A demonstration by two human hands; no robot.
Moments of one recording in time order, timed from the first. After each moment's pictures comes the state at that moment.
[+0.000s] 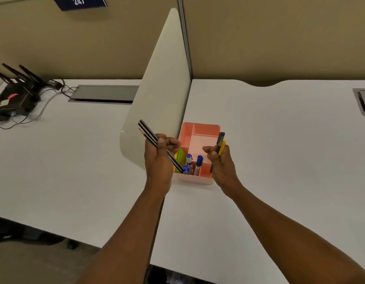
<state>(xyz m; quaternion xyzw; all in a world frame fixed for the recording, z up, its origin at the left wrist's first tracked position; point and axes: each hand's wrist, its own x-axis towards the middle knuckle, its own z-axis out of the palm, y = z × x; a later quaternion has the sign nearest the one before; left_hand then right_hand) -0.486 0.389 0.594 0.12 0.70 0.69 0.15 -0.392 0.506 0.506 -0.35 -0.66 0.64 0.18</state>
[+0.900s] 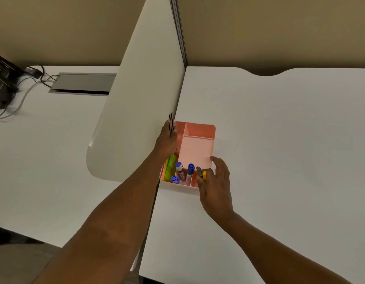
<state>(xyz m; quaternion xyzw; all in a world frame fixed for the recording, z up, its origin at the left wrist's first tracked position) -0.583 0.477 0.484 0.16 0.87 0.35 0.31 -0.377 0.493 0.461 -0.38 -0.84 0.38 0.08</state>
